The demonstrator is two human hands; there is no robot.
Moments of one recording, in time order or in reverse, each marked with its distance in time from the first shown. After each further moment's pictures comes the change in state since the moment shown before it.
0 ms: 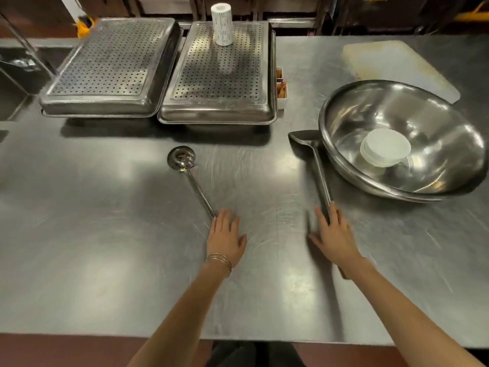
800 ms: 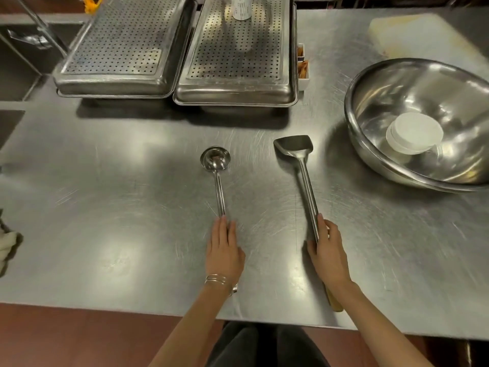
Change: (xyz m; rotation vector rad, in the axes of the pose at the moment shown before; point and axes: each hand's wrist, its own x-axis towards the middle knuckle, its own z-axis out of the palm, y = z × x) left_hand -0.063 -0.032 0.021 0.001 0.194 -0.078; right_hand -0.053 -0.069 0.033 0.406 0.188 0.010
